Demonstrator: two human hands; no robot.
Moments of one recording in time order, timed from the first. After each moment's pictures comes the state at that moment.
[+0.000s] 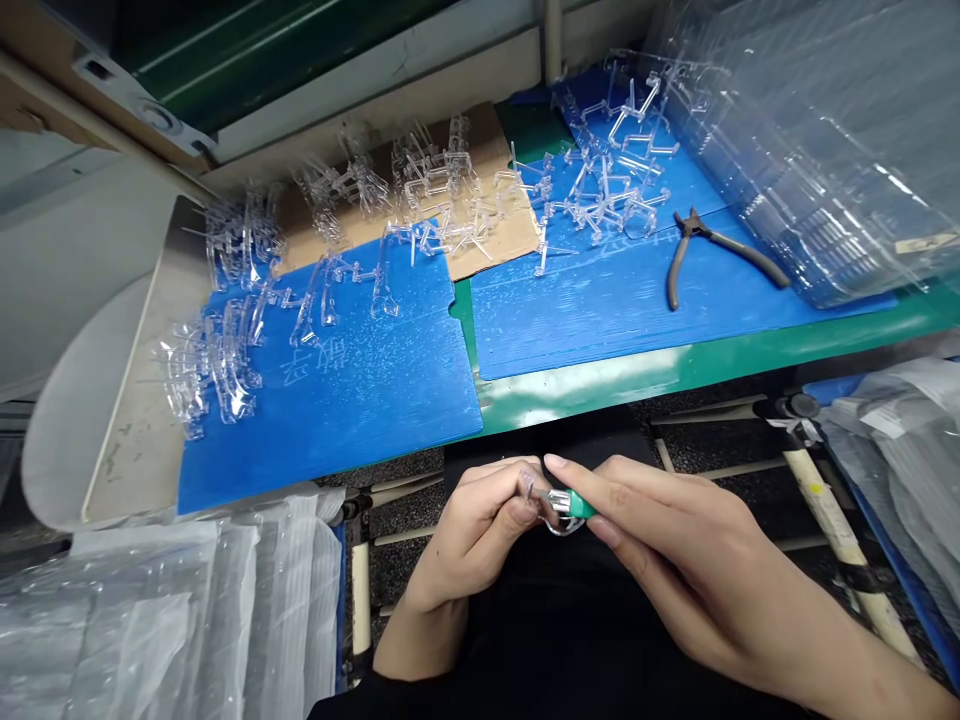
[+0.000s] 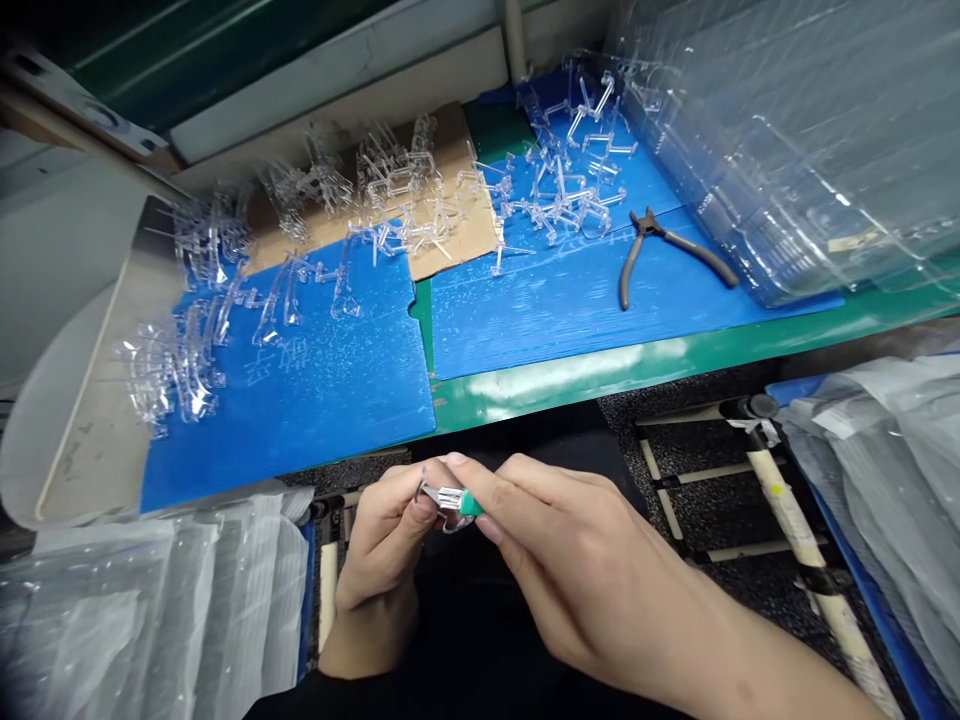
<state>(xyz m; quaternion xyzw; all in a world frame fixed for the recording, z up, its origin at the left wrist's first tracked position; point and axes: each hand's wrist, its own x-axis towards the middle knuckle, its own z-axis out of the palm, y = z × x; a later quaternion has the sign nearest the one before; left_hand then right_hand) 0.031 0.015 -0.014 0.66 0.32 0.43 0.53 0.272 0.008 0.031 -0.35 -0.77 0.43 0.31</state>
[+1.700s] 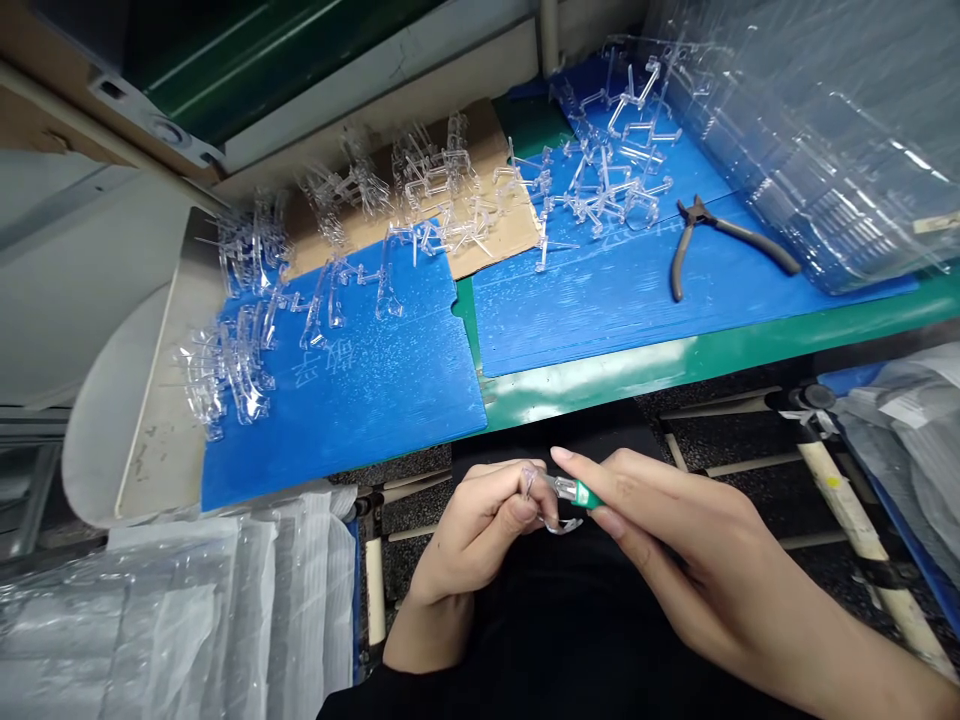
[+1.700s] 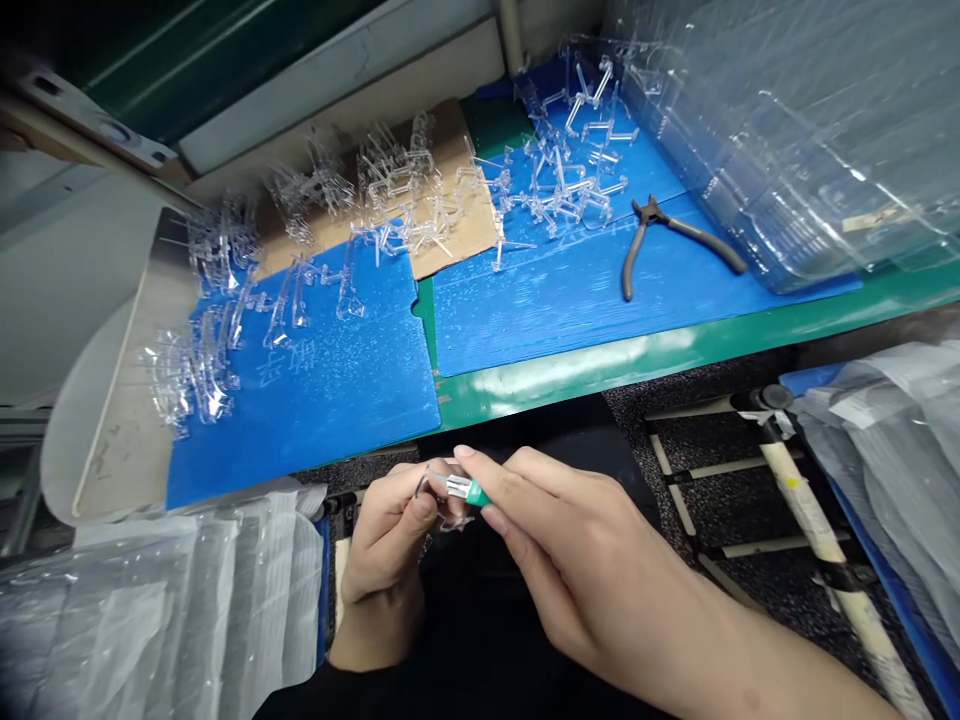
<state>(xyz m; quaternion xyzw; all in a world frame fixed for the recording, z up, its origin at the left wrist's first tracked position) 0.028 0.011 -0.016 0.65 0.32 0.41 0.56 0.269 0.001 0.026 -0.36 -0.73 0.47 0.33</state>
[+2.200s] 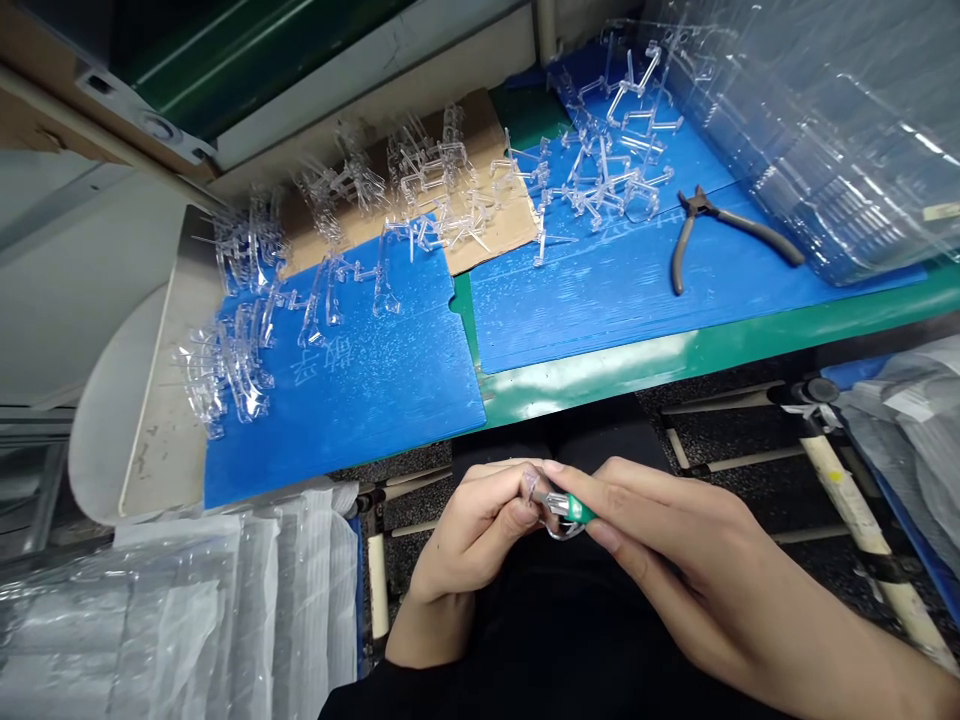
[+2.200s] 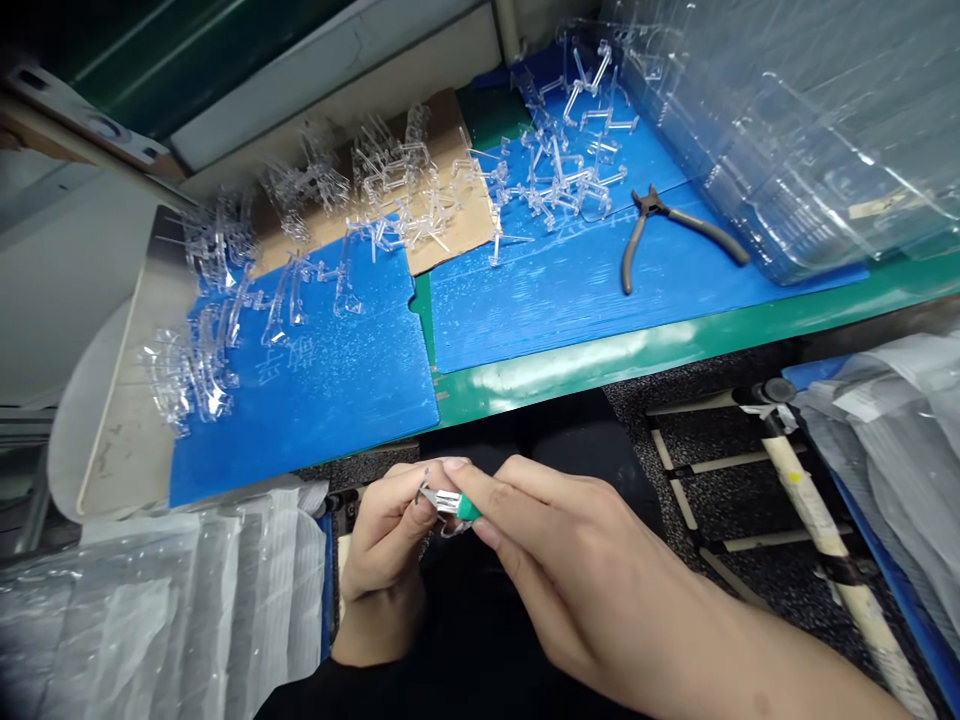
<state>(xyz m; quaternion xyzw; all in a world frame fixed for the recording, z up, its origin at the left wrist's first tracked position) 0.030 0.013 -0.015 0.66 0.30 0.41 0.55 0.271 0.003 0.033 -0.34 -0.73 0.50 0.31</state>
